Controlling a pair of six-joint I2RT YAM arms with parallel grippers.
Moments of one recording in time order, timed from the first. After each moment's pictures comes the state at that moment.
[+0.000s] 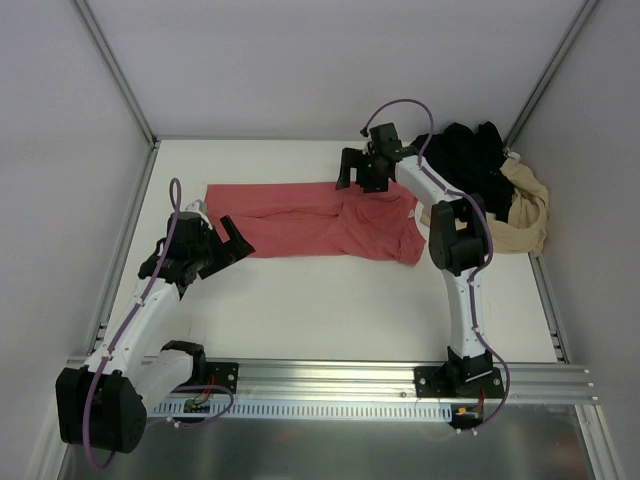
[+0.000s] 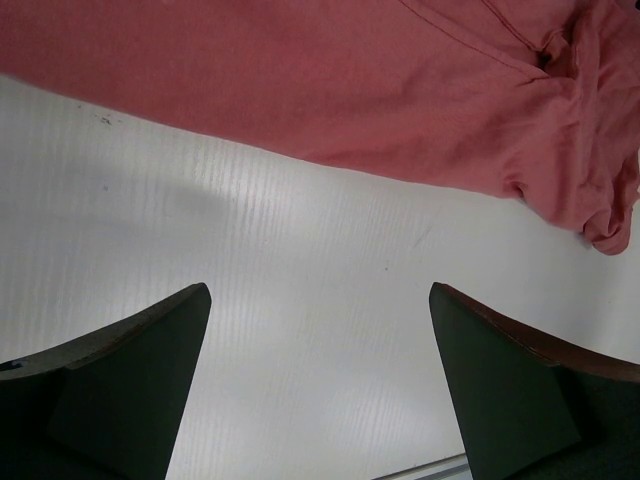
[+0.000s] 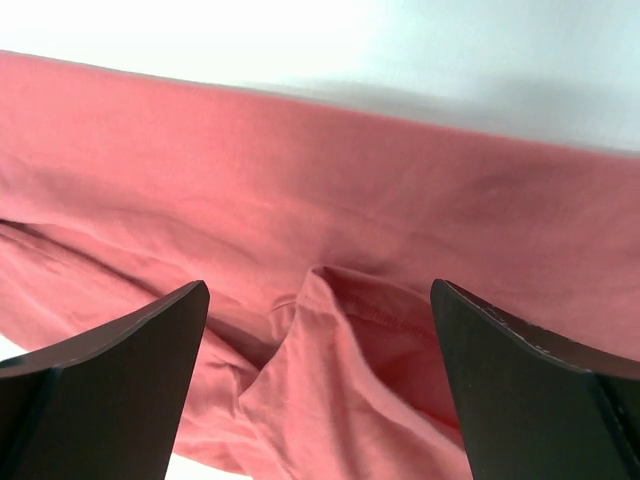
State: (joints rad) left arm -0.13 0.96 0.66 -0.46 0.17 -0.62; right arm 0.36 2.29 1.96 -0.57 -0.26 0.34
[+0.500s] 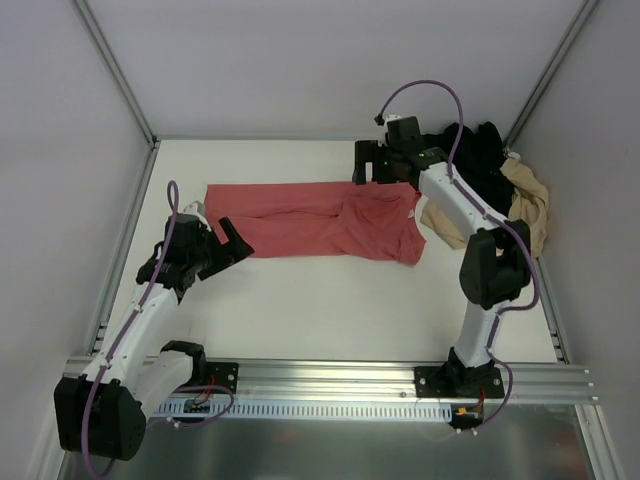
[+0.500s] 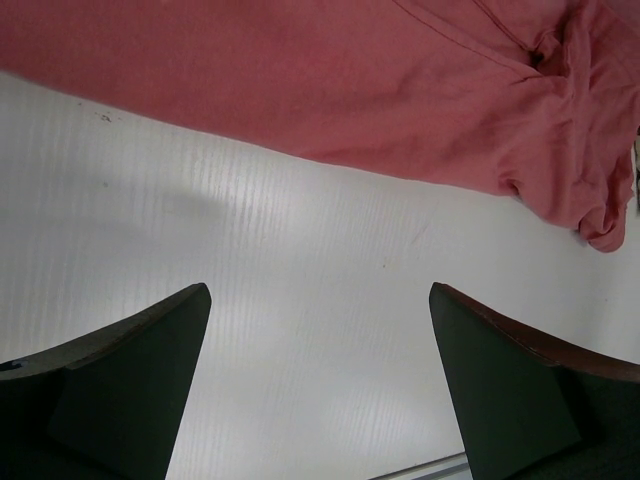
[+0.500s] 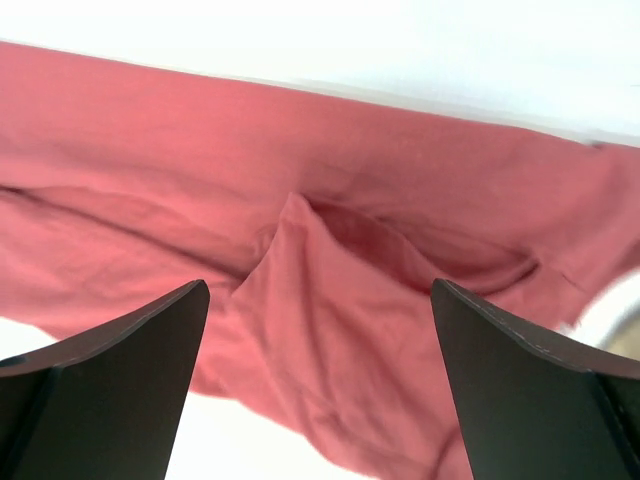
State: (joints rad) left arm -0.13 0.94 0.64 -0.47 0.17 -0.62; right arm 0.37 1.96 1.72 -0.53 -0.10 0.21
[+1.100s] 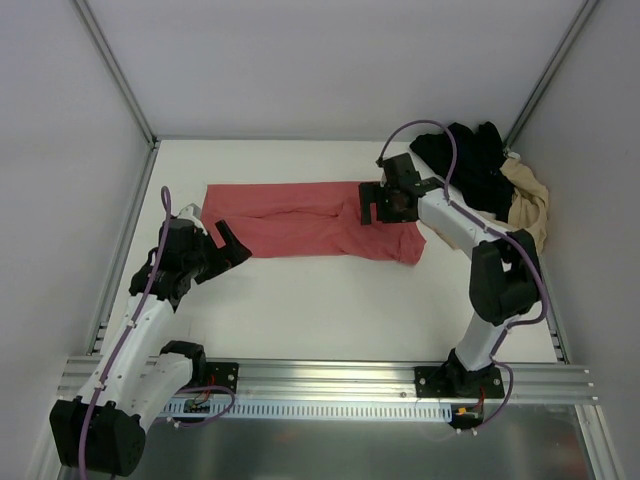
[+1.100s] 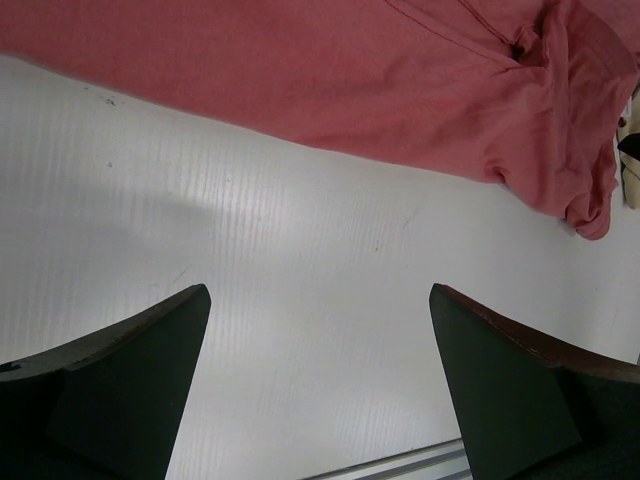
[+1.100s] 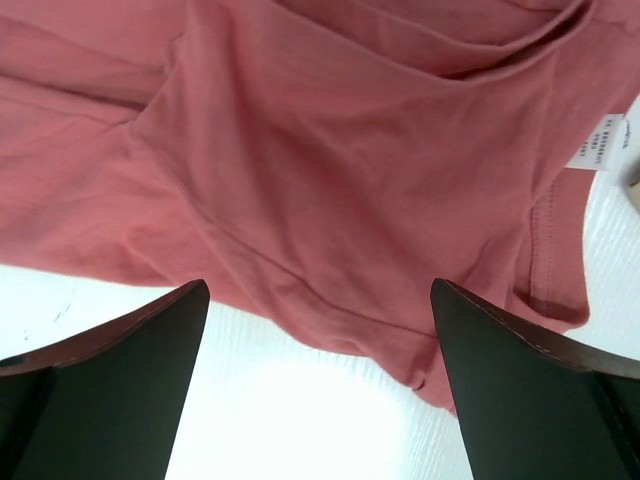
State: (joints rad) left arm -0.13 0.83 0.65 -0.55 0.17 -0.62; right arm 0.43 1.75 1.34 -0.57 0.01 0.25
